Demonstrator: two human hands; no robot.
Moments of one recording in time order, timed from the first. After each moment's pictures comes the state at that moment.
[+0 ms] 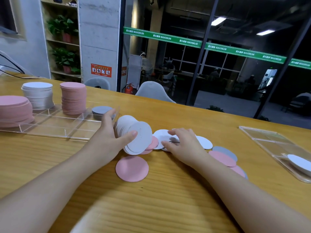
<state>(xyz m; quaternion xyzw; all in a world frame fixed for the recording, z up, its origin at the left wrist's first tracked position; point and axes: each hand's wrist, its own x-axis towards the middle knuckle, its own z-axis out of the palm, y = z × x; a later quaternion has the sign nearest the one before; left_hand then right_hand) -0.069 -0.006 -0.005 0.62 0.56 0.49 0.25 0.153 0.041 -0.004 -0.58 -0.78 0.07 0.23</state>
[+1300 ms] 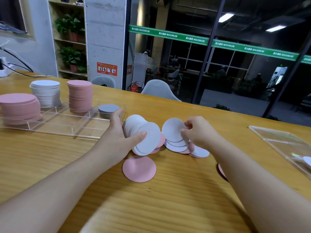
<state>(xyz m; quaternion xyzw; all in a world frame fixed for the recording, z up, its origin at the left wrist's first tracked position) -0.065 -0.006 -0.005 0.60 0.57 0.50 0.26 0.153 0.065 0.031 -0.62 -0.75 0.11 0.21</state>
